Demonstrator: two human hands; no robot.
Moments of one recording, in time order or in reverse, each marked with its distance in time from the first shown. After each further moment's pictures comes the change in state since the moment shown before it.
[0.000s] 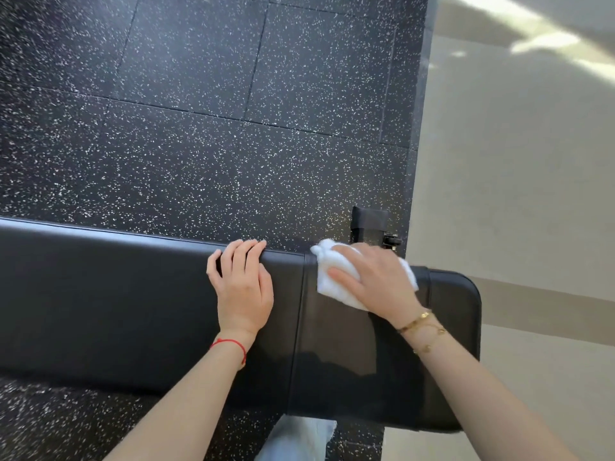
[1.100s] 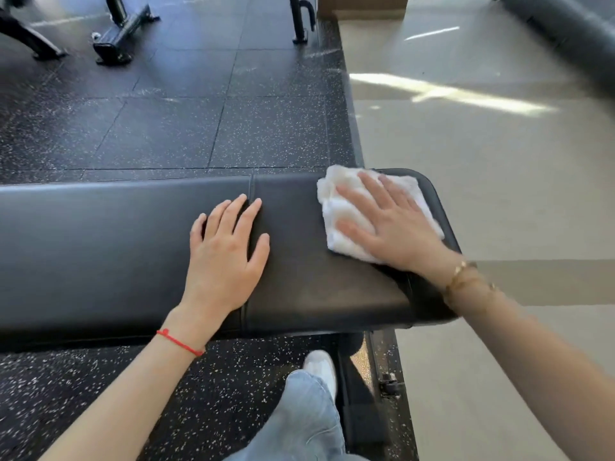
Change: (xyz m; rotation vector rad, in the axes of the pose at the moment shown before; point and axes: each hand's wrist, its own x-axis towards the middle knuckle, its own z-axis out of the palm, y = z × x) left_hand -0.102 0.021 0.020 0.023 0.051 0.326; right_hand -0.145 0.029 0.038 -0.147 0.260 0.172
